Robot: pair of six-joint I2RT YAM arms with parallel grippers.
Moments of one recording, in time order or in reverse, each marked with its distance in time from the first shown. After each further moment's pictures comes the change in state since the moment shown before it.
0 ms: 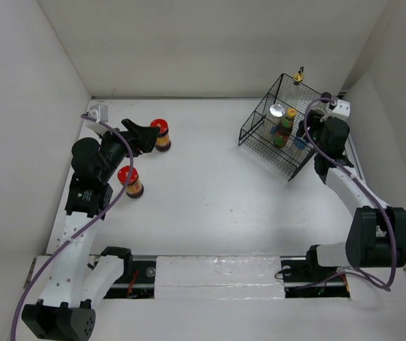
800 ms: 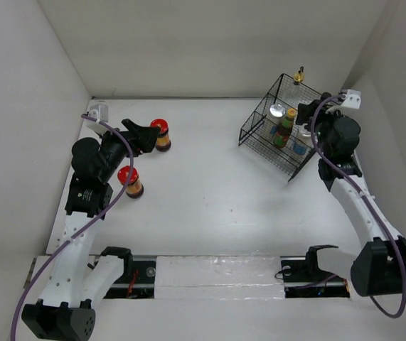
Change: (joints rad) left arm 0.000 0.002 0.000 0.002 0.004 0.000; right arm 0.056 -0.179 0.031 0.041 -0.045 0.020
